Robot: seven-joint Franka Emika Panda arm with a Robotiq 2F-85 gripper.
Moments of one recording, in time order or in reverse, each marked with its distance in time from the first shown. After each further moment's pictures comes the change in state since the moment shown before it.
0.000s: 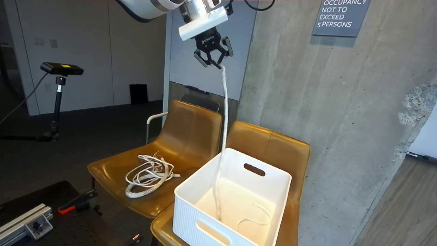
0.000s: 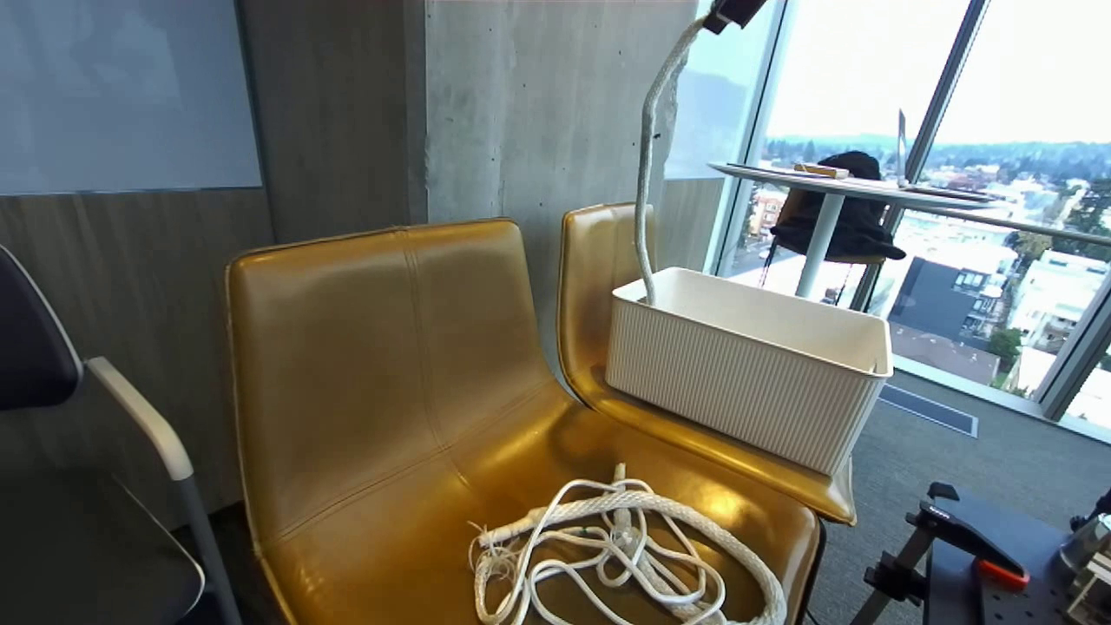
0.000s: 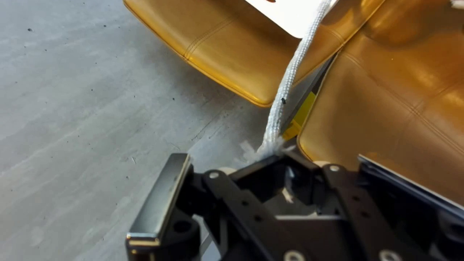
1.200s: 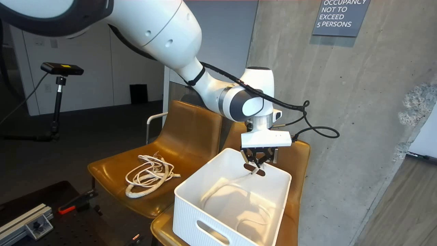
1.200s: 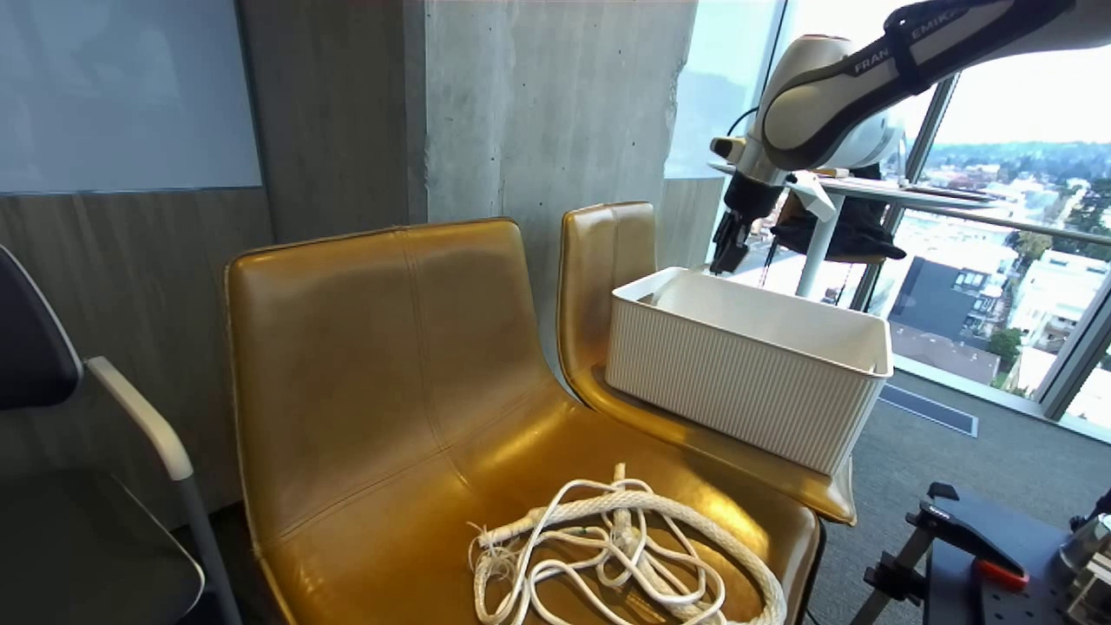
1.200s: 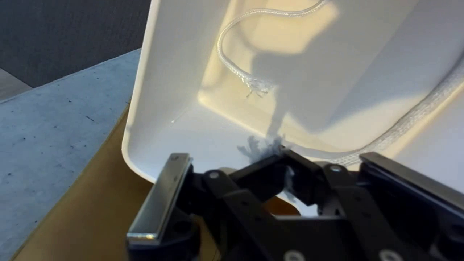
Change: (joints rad) arm -0.315 0.641 -0.014 0.305 0.257 0.013 -0.351
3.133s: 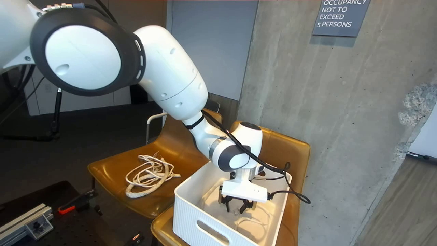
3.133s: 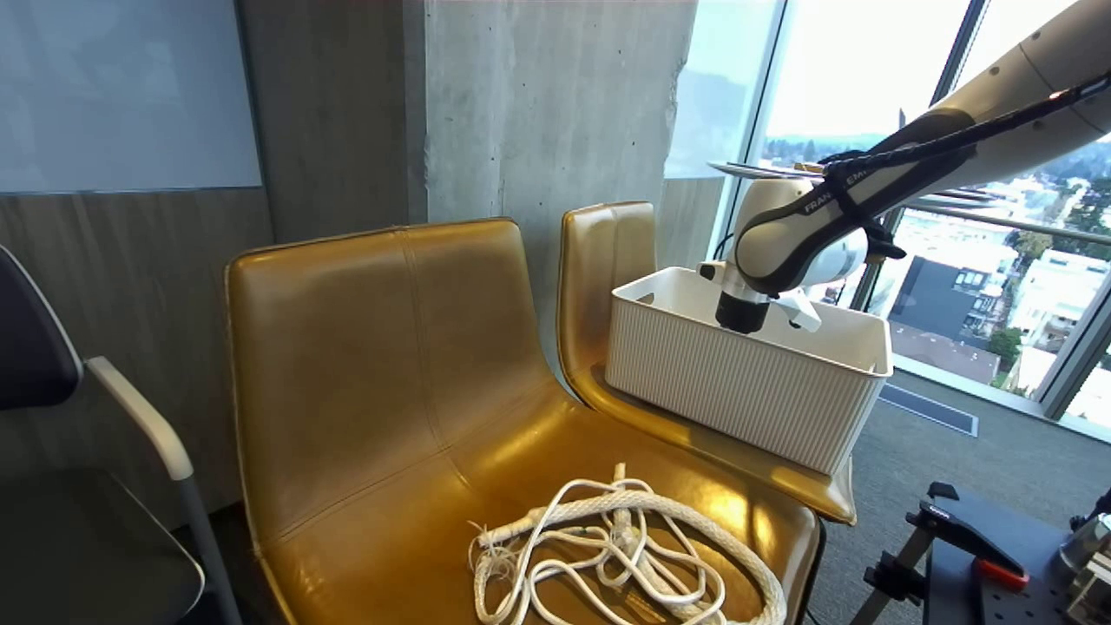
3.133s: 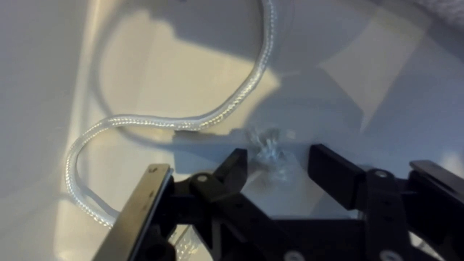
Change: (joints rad) arm -0.007 0.248 0.003 0.002 0.033 0.000 0.035
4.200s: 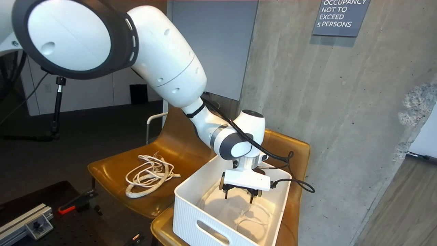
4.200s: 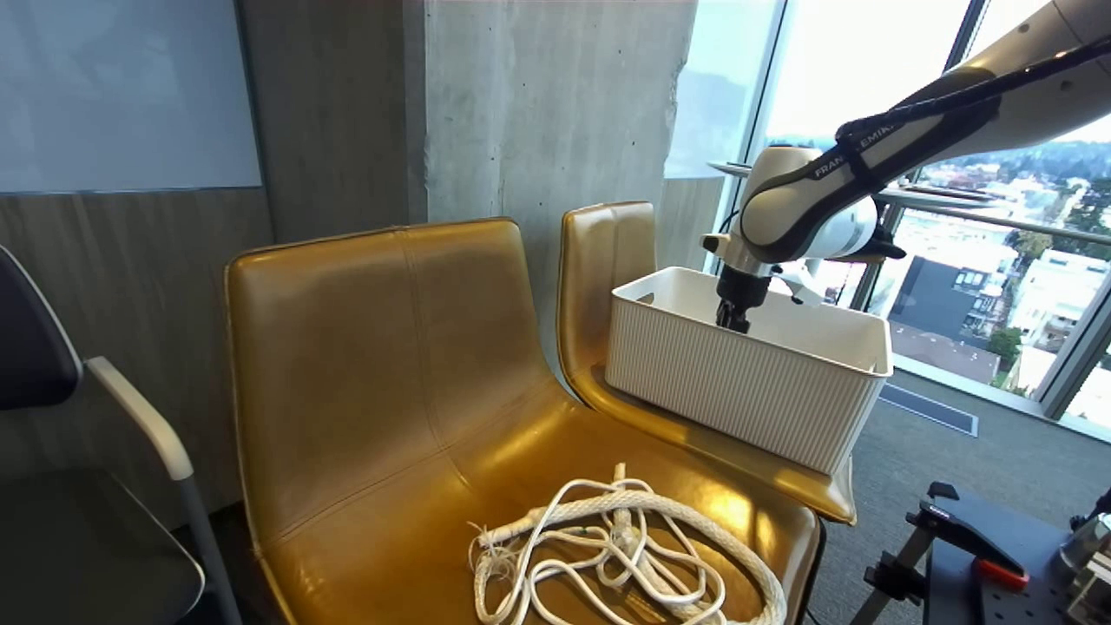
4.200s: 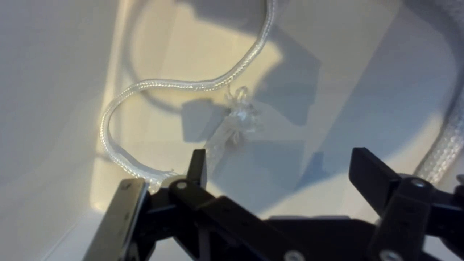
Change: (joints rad) arm -0.001 -0.070 0.007 -0.025 0.024 -0.001 0.002
